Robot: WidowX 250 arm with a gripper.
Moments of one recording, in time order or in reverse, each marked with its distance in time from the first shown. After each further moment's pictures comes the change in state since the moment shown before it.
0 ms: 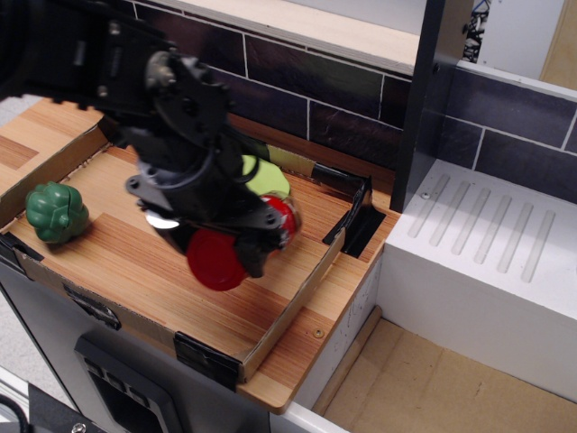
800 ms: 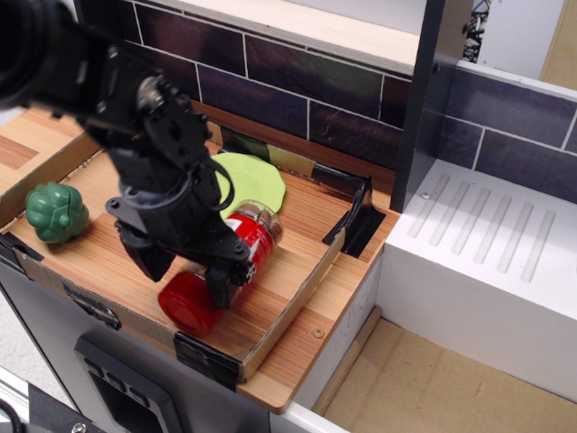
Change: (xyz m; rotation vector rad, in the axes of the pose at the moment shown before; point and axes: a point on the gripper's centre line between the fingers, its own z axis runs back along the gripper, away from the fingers) arm -0.011 0.016 -0.021 0.047 0.138 -0.074
